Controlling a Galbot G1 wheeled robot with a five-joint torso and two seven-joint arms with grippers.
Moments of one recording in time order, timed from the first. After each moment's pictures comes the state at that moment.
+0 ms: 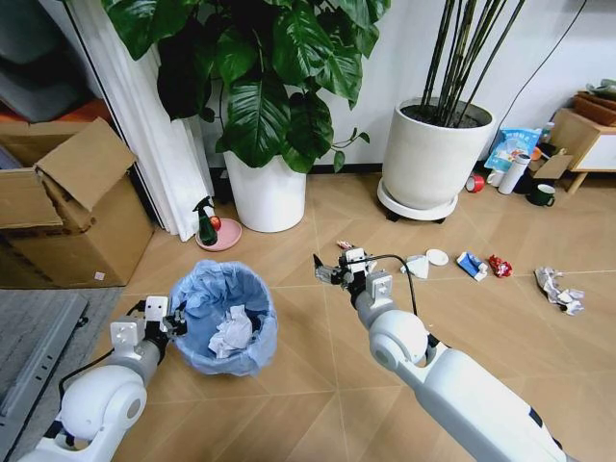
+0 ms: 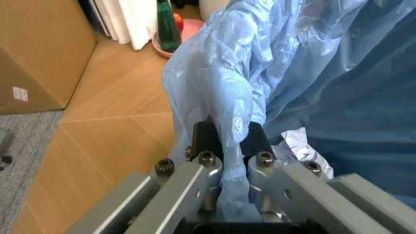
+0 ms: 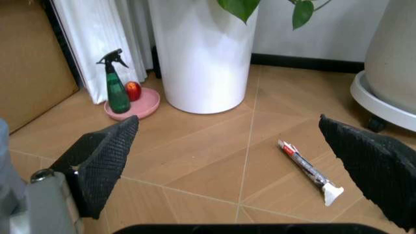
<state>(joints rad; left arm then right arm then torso) 1.42 -0.99 -0.55 -2.09 -0.60 0.55 -0.24 -0.85 1.06 -0.16 1.86 0.61 -0.28 0.44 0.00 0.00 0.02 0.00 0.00</state>
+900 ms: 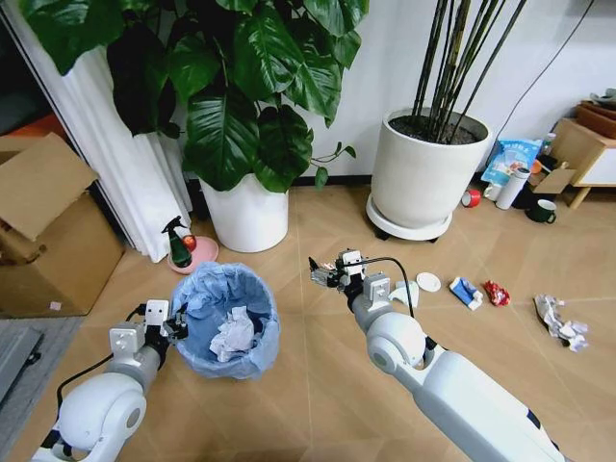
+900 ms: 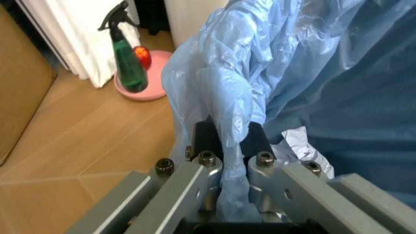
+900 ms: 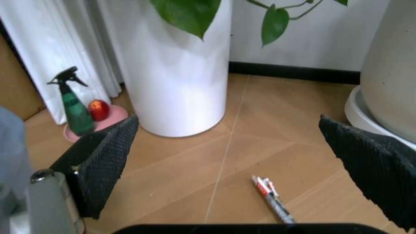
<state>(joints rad) 1.45 -1.00 -0.56 -2.12 -0.58 0.53 -0.24 -0.85 1.05 -0.17 1.87 0.64 -0.28 0.44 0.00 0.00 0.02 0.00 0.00</state>
